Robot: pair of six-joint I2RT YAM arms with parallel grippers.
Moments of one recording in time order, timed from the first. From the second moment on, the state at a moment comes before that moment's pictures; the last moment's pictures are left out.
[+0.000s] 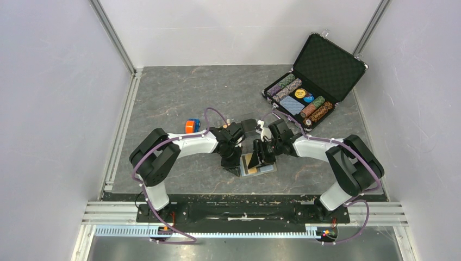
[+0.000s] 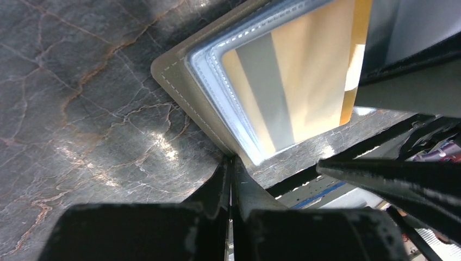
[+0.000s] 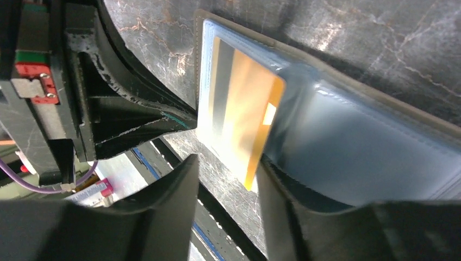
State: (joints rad) left arm -0.84 1.79 1.03 -0.53 0.32 -0.69; right arm 0.55 1.59 0.70 -0.13 -0.66 0.46
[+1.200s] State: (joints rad) left arm -0.57 1.54 1.04 -0.56 0.16 -0.65; right arm 0.55 1.70 1.18 -0.34 -0.60 0.36
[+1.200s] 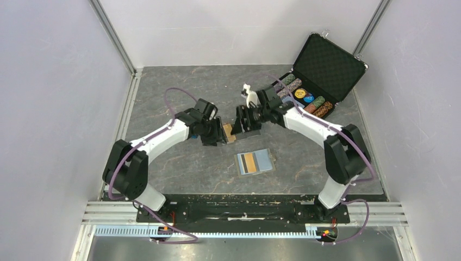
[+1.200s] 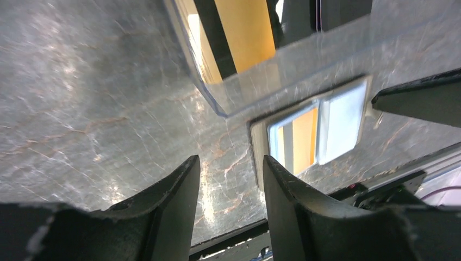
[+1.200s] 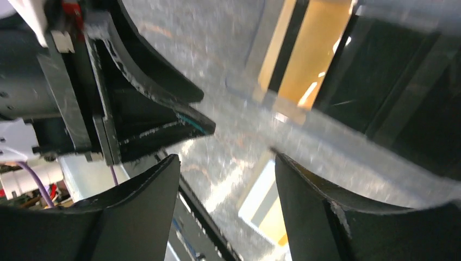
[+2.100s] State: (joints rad) left arm -0.45 1.84 1.31 -0.64 0.16 -0.58; right arm 0.56 2.17 1.60 -0.52 -0.51 0.23
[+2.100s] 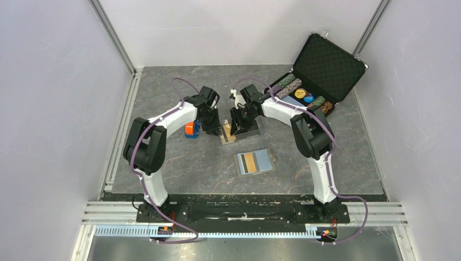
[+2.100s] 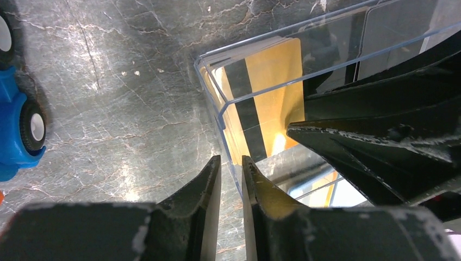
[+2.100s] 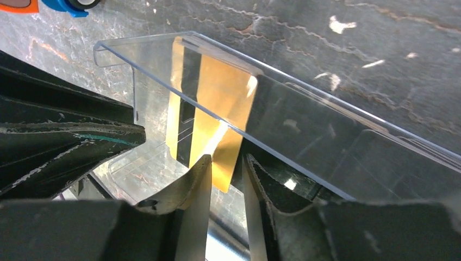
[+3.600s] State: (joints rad) left arm -0.45 1.78 1.24 -0.66 0.17 -0.56; right arm 0.58 2.14 1.60 -0.51 -0.52 0.26
